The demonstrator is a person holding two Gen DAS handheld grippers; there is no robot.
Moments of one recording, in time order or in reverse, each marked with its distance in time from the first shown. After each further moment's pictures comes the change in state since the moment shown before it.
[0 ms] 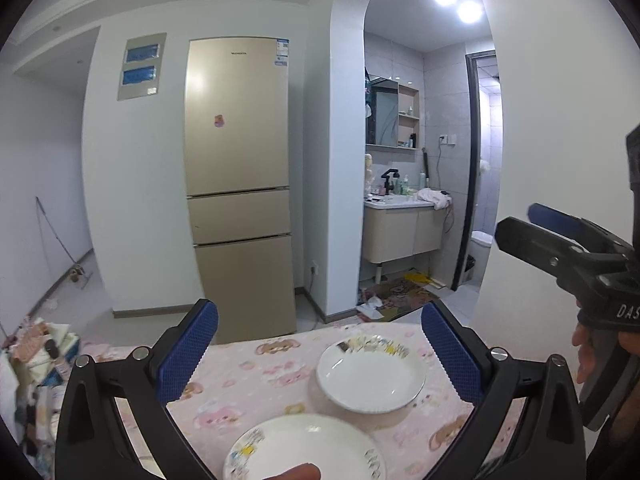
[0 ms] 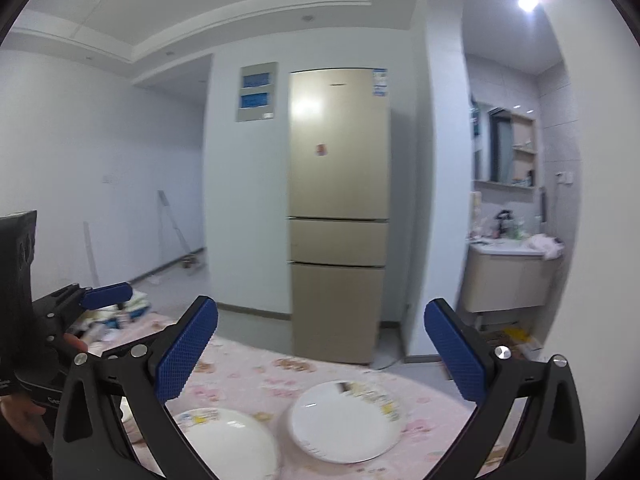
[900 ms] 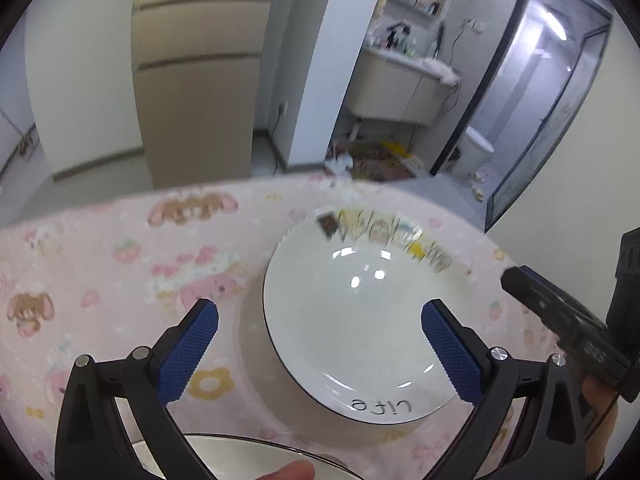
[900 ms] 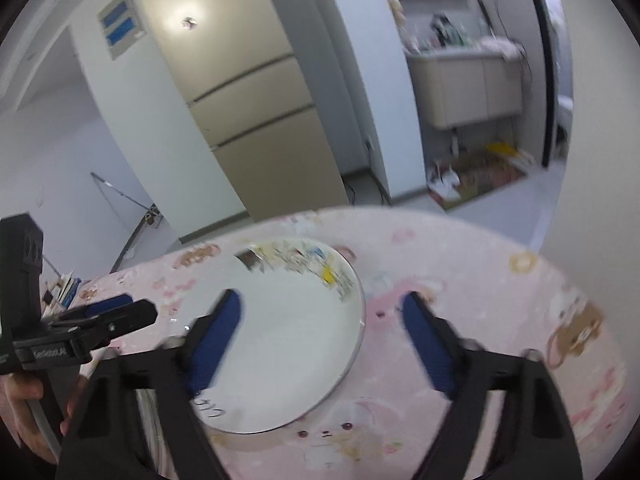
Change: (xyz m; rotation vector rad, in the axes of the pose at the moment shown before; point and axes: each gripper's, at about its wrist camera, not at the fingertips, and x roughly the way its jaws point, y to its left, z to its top) left arm 0.286 0.025 -0.129 -0.184 0.607 -0.143; right arm 0.168 -0.139 -0.200 0.440 0.487 -0.081
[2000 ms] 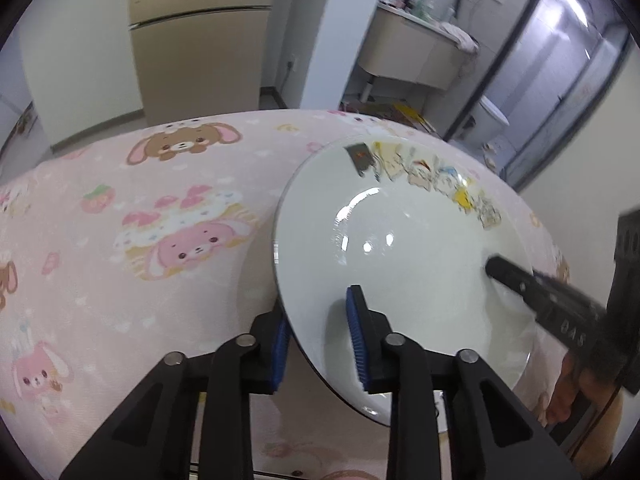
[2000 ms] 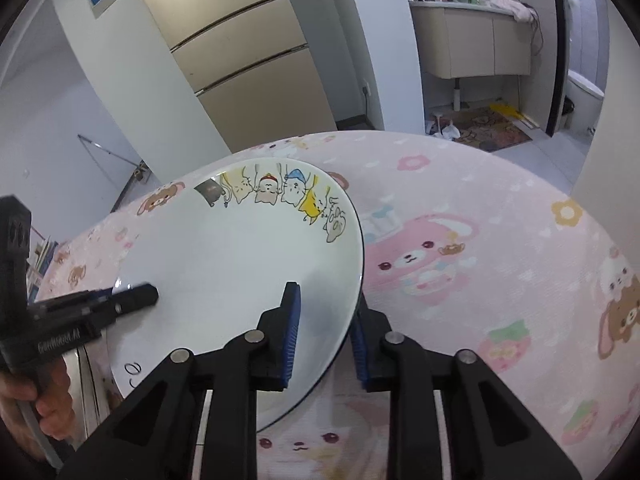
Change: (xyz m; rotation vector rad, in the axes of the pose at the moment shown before) left arm 0.054 0.017 -0.020 -0.040 0.106 0.034; right arm 0.057 0.001 -0.023 -0.036 0.179 -0.028
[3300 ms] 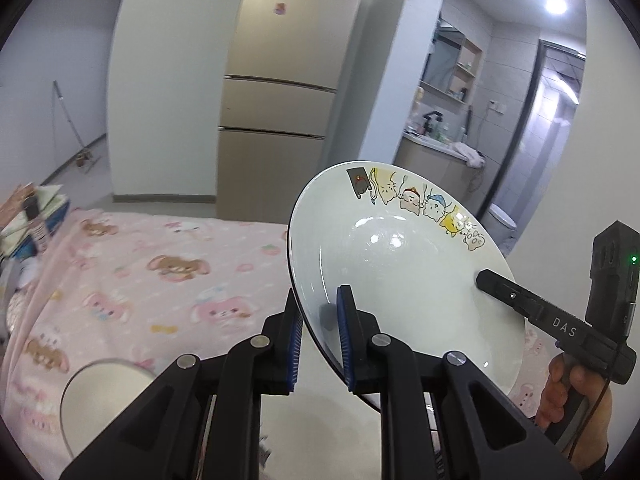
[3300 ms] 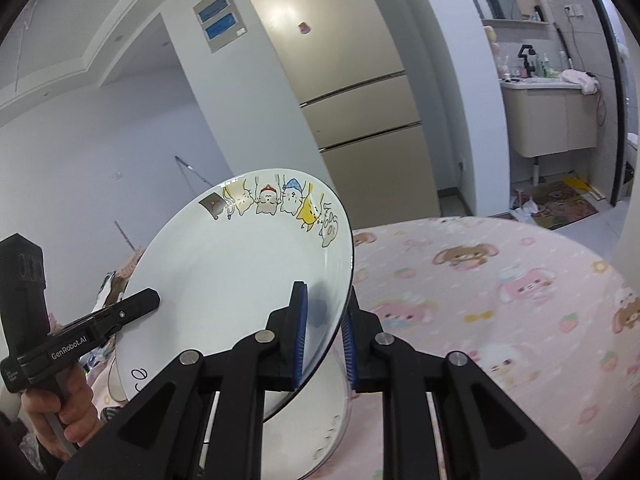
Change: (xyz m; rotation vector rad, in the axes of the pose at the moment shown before) left arm -0.257 0.044 -0.121 -0.075 -0.454 0.099; right arm -0.132 0.134 -0.046 -0.157 -0.241 0.291
